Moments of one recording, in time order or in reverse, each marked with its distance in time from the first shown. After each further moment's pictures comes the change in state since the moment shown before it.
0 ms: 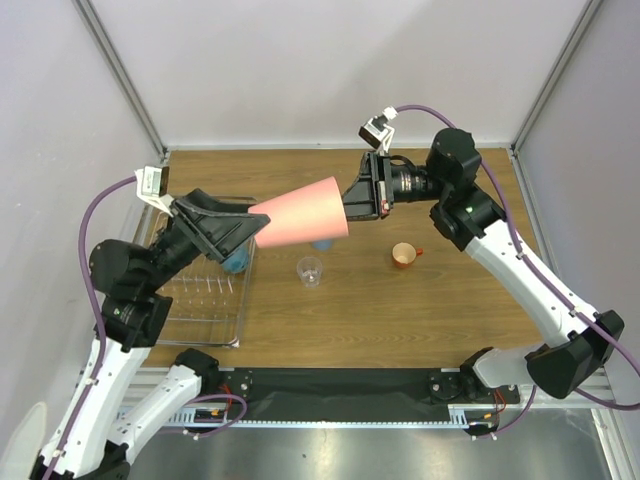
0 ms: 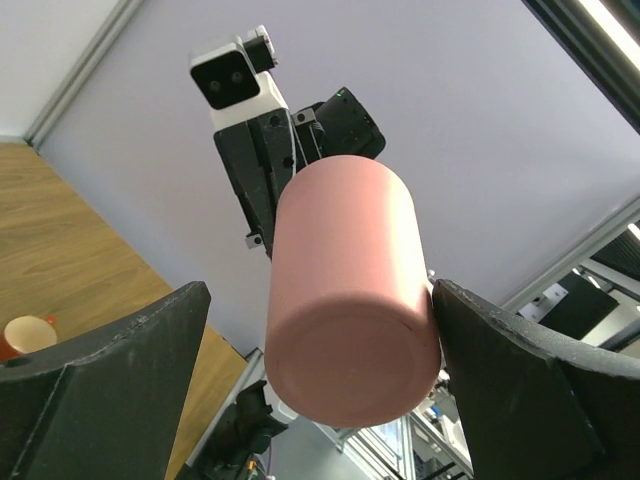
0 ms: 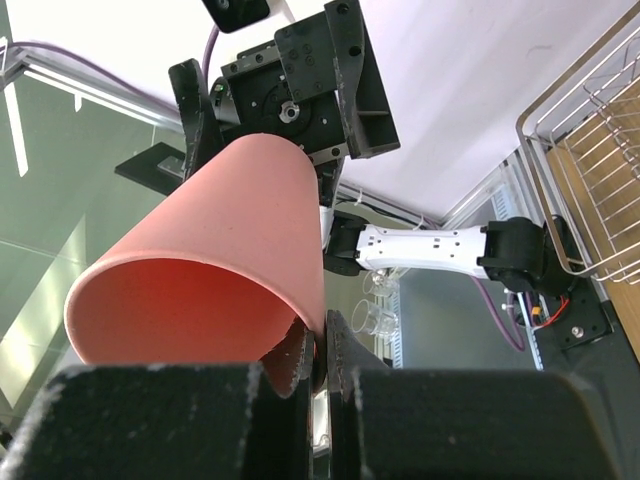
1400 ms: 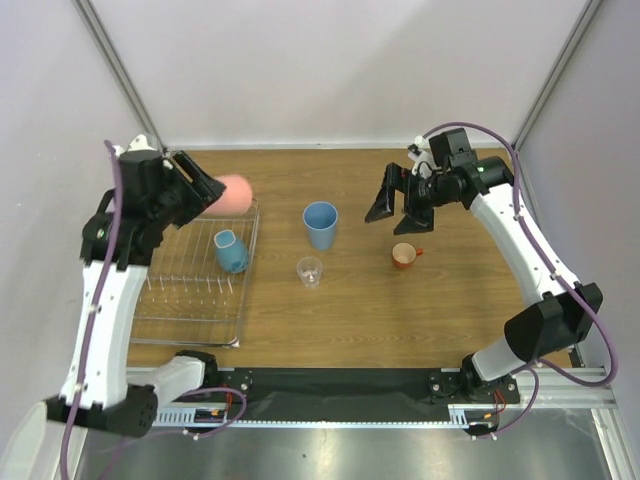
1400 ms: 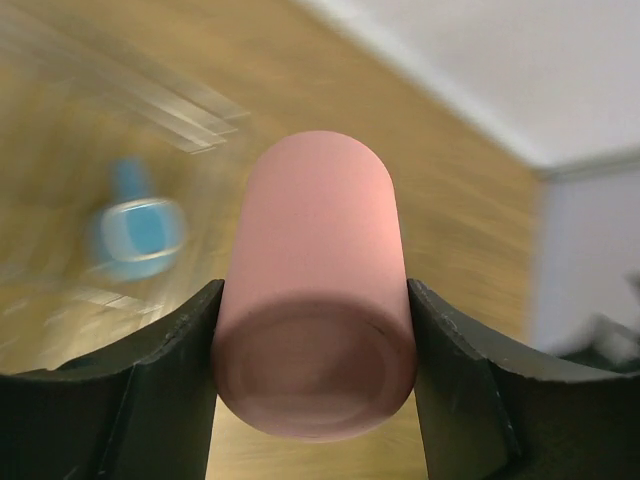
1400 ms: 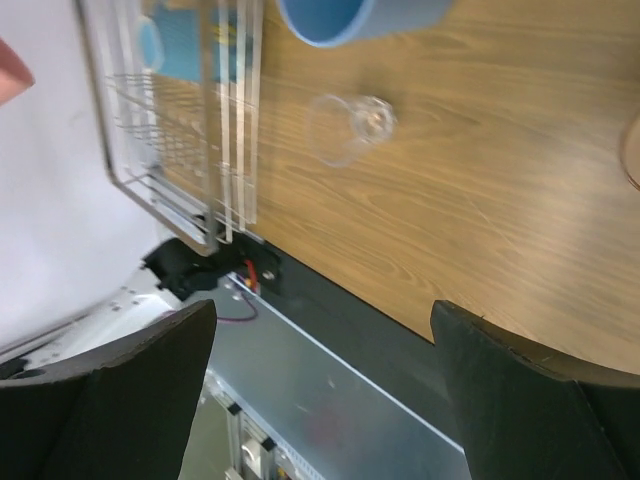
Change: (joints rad) left arm 0.225 0.391 0.552 -1.020 -0.568 0.373; right arm -0.262 0.182 0.182 -1.058 0.503 -0.674
